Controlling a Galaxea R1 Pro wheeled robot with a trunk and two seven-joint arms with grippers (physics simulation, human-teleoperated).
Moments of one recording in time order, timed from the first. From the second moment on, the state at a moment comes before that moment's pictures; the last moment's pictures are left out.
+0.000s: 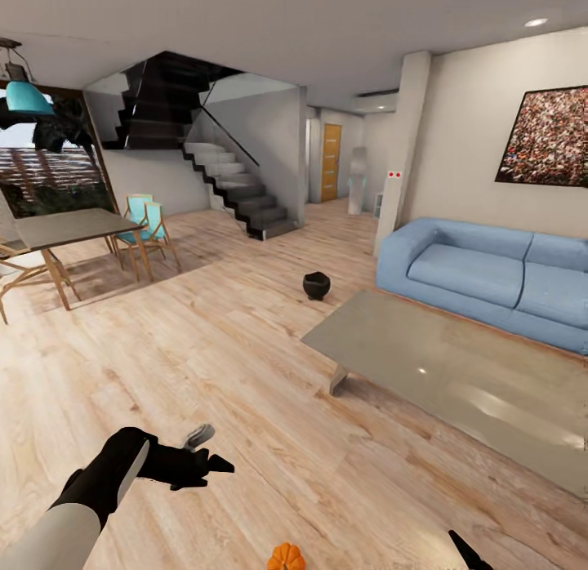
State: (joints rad) left arm -0.60 0.15 0.05 -0.67 -0.02 1.02 -0.88; right arm -0.19 -0.18 -0.53 -0.32 -0.78 0.16 0.81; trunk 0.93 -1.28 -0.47
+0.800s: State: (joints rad) left arm -0.60 0.15 0.05 -0.67 -0.02 1.02 -0.88; right arm -0.19 -0.18 -0.53 -0.32 -0.78 0.16 0.81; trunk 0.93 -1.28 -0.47
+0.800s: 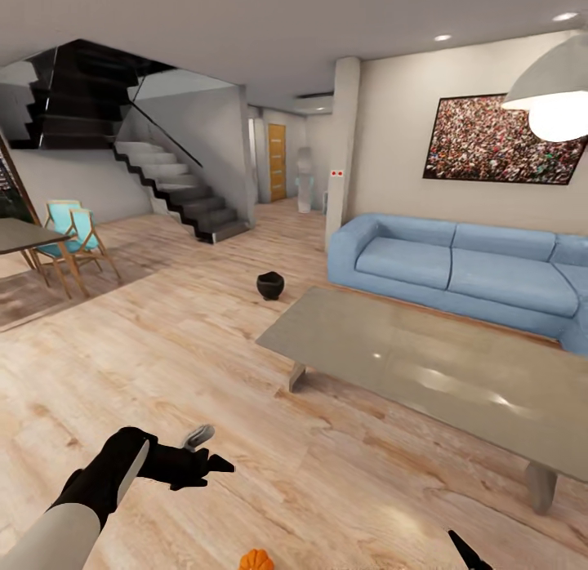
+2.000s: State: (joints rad) left arm -0.60 0.15 0.05 -0.67 -0.03 1.02 -0.87; right arm -0.19 -0.18 -0.53 -0.32 -0.78 0.15 0.82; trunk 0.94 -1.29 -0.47
